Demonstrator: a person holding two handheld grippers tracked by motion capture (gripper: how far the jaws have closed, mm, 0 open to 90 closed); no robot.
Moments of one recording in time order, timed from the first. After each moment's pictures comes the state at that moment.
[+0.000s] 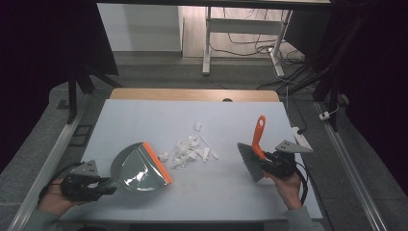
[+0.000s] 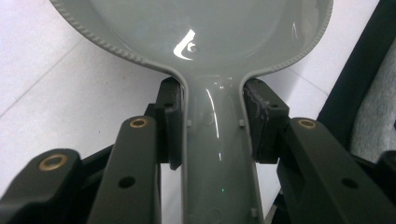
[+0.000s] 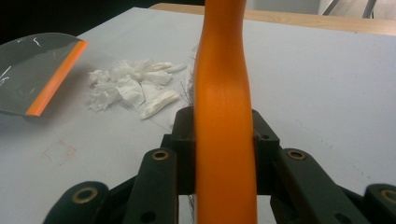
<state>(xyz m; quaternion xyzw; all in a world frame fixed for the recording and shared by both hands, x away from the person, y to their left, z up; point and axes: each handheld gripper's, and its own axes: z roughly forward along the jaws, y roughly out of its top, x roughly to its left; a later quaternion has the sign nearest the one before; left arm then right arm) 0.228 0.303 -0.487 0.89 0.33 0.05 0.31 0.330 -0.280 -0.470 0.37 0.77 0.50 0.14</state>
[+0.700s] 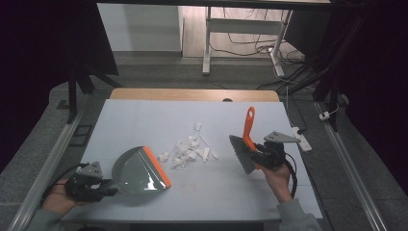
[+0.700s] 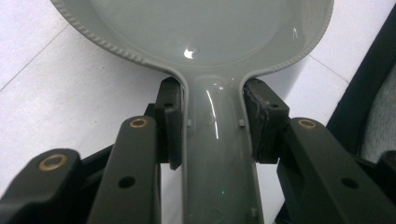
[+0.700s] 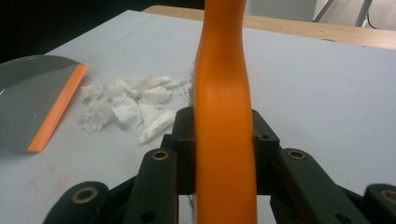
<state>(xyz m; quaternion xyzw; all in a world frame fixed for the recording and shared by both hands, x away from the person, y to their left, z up) 0.233 0.298 -0.498 0.90 0.33 0.04 0.27 0.354 -0.243 -0.458 0.38 0.77 0.49 0.15</state>
